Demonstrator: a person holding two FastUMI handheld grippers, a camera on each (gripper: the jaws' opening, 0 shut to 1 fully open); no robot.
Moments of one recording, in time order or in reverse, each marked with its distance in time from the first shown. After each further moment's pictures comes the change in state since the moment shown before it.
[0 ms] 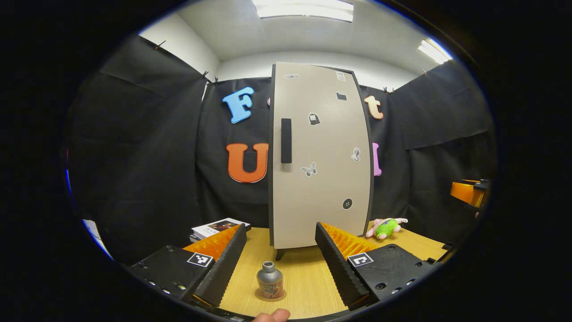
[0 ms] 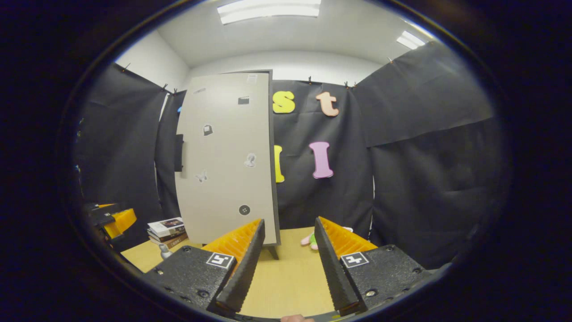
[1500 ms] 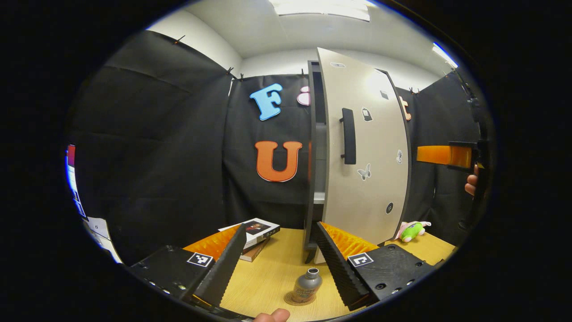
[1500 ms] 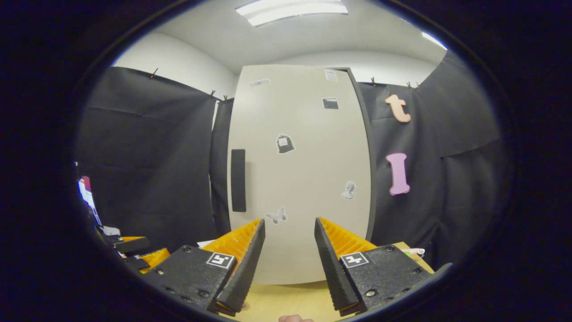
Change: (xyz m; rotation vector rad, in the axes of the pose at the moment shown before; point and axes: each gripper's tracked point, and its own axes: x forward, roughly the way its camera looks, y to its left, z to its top) left arm 0.018 0.088 0.004 -0.022 0.017 0.138; right arm 0.084 0.180 0.070 -0.021 -0.028 0.355
